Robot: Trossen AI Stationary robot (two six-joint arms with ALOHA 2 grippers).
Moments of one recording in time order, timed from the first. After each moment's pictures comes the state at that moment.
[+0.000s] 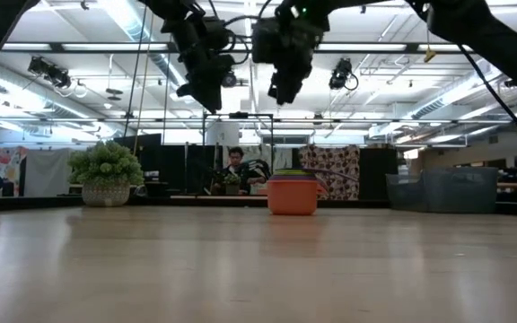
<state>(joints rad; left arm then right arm) 0.76 1.86 1.88 -1.10 0.13 -0.01 -0.43 2.19 2.35 -1.55 -0.51 -0.50</state>
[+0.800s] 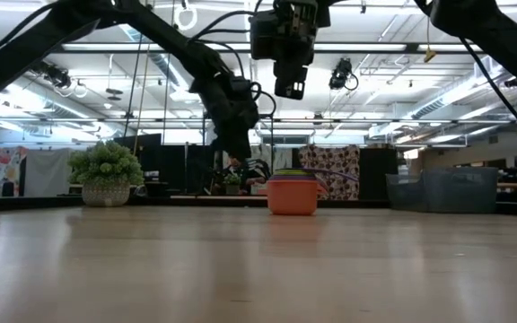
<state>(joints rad) 0.73 2.16 1.88 -0.92 0.42 0.12 -0.38 2.17 2.31 -1.57 -0.62 -0.28</state>
